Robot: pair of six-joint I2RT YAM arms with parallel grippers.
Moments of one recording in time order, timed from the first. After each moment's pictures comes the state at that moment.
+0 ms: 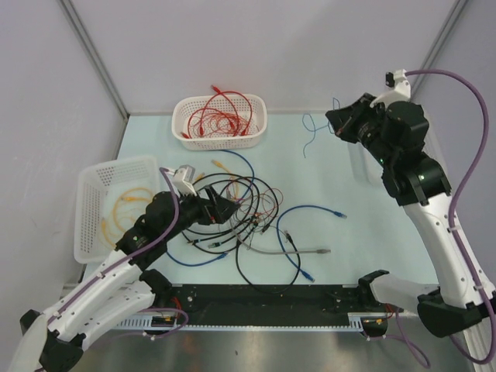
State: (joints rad) left arm -0.66 0.68 0.61 -0.22 0.06 -0.71; right arm 0.38 1.15 1.55 -0.50 0.01 0.60
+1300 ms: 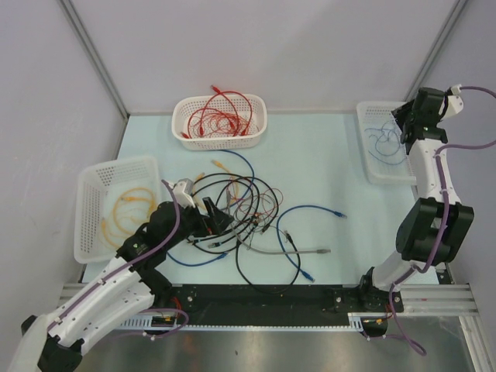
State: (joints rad) left arm -0.66 0.60 0.51 -0.34 0.01 -0.73; right arm -0.21 1.60 1.50 -0.30 0.21 0.79
